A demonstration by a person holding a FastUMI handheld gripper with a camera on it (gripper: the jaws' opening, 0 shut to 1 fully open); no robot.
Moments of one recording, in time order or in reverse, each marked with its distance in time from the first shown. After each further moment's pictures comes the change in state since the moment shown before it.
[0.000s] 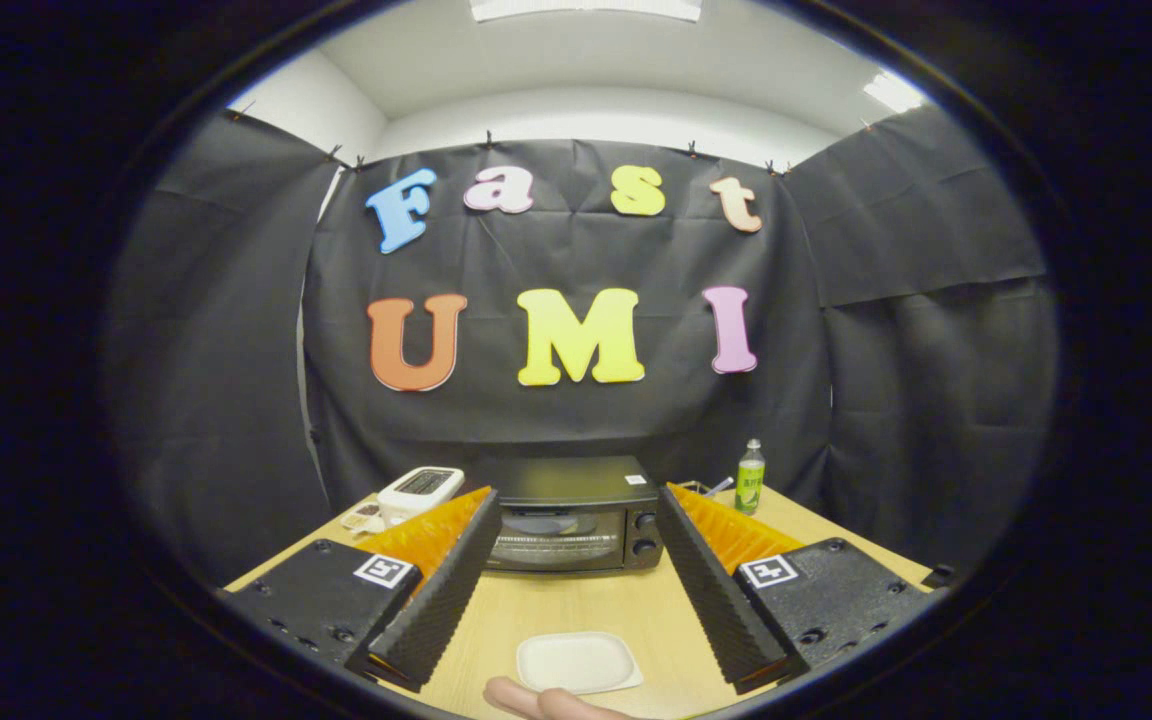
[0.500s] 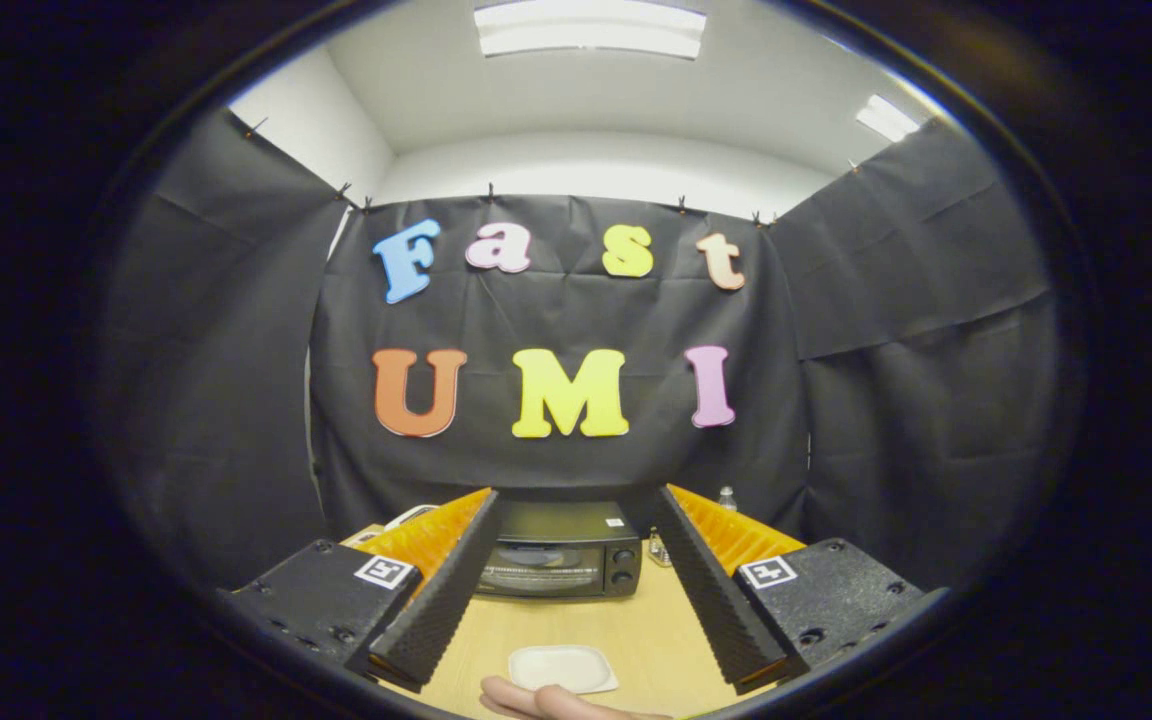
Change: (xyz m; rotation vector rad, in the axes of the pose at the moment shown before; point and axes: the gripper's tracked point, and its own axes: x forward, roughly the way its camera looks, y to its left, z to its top) arm -0.065 -0.013 0.047 -0.022 -0.141 -0.028
